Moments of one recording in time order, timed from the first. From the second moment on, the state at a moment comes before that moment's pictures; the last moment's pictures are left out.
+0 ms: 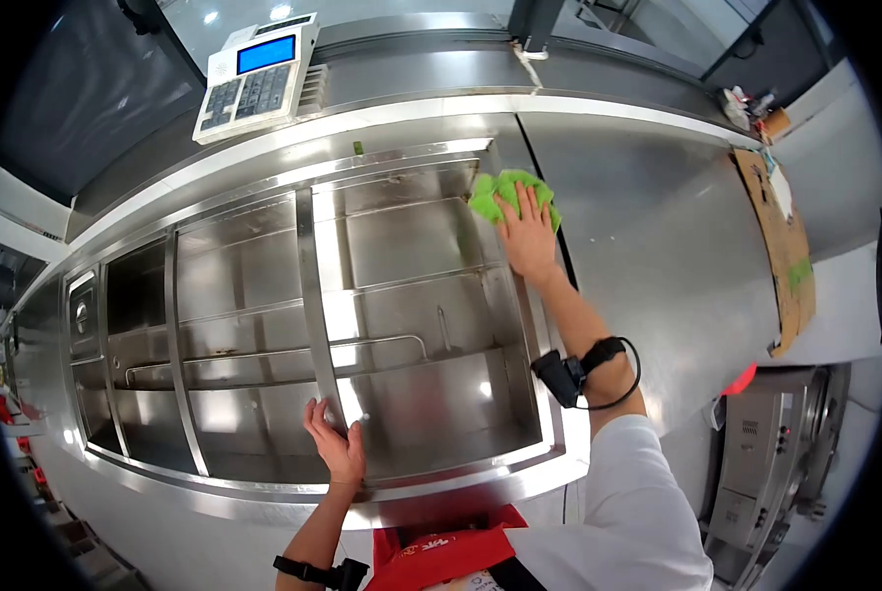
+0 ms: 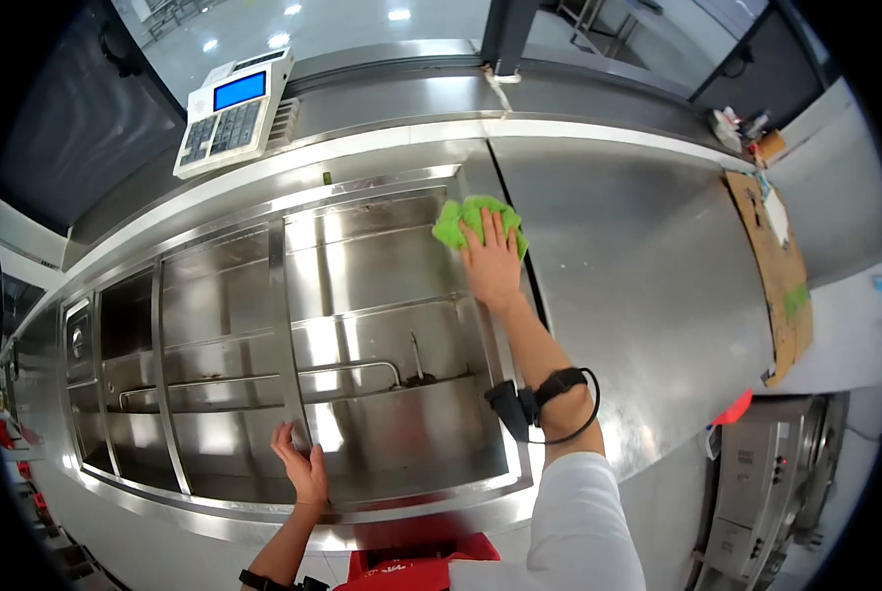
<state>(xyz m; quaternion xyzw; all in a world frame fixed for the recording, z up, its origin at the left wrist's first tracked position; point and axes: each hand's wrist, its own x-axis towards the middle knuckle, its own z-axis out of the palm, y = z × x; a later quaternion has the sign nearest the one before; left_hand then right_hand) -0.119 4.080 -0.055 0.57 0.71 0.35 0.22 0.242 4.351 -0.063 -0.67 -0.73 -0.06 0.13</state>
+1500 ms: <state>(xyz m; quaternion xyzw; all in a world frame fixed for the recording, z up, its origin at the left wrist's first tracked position) 0.139 4.090 0.091 0.38 0.35 0.37 0.77 0.408 4.044 0.088 -0.54 -0.48 0.52 0.45</state>
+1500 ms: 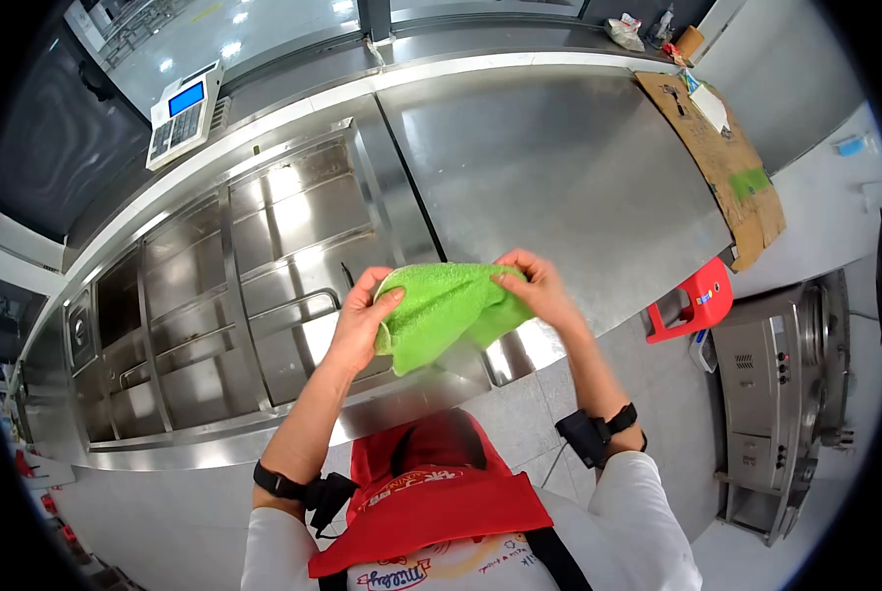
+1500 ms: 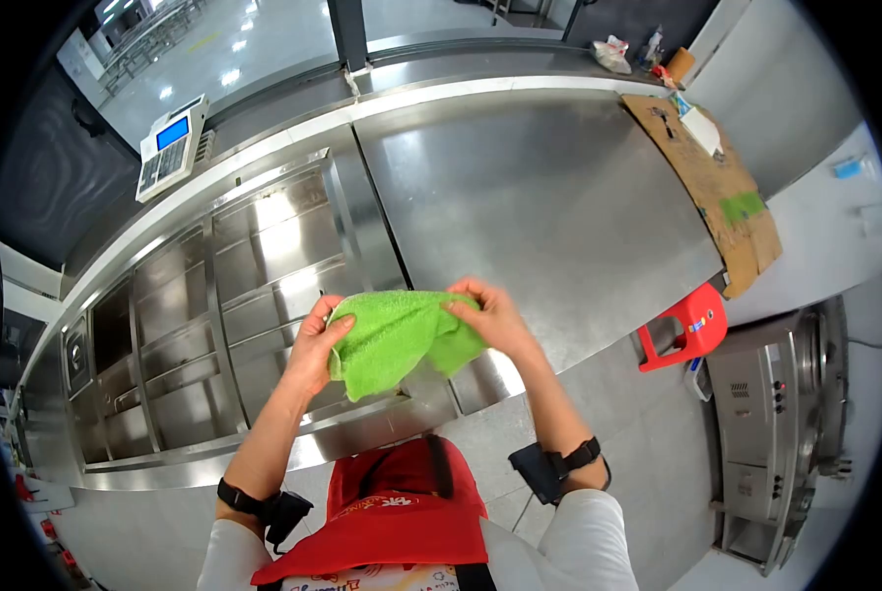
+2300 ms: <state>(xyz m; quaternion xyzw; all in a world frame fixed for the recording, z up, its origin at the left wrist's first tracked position) 0.194 4.095 0.010 0.82 0.48 0.22 0.21 0.512 4.070 0.019 -0.65 -0.48 0.48 0.34</state>
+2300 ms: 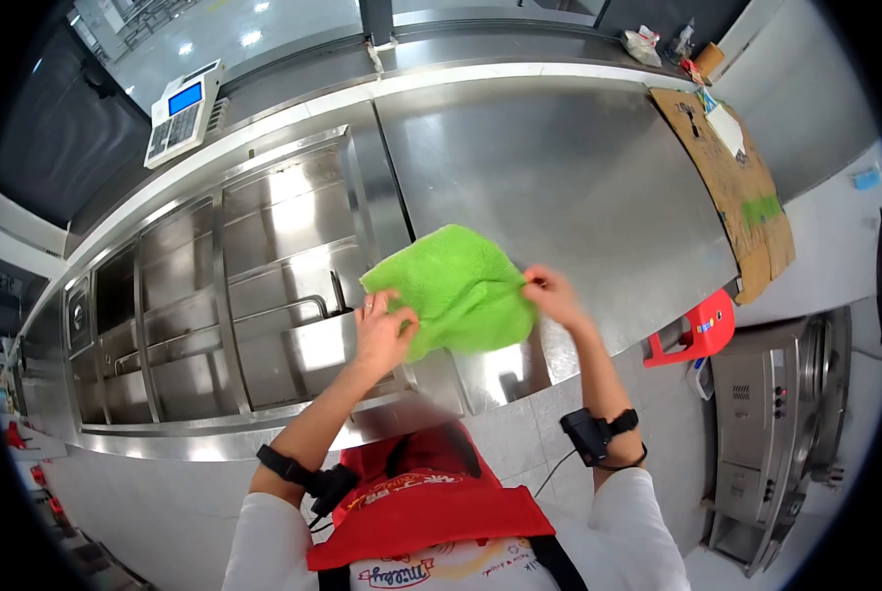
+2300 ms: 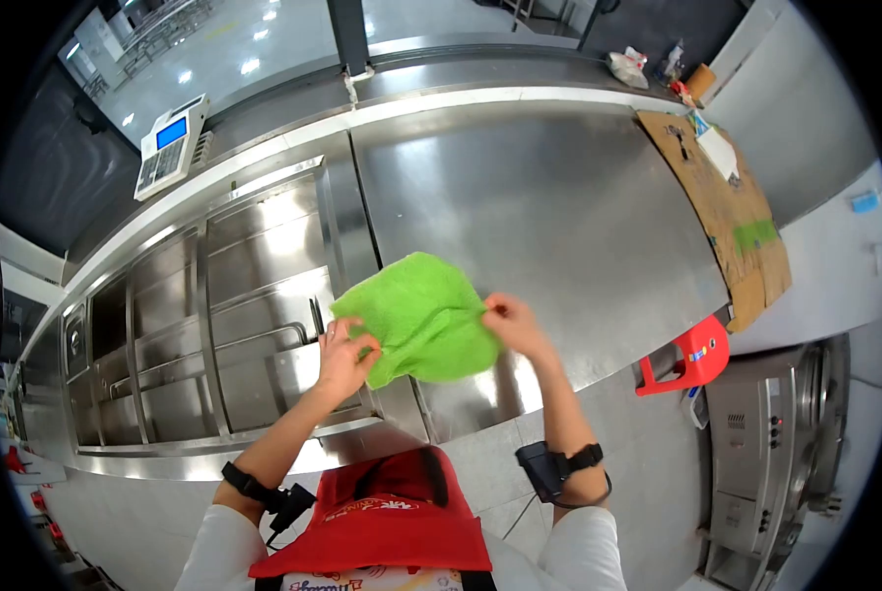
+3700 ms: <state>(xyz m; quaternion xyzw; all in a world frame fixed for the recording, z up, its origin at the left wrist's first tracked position) -0.138 3.997 -0.023 0.62 0.72 0.24 0.22 0.245 4.230 -0.040 -0.64 -0.77 -0.07 0.04</state>
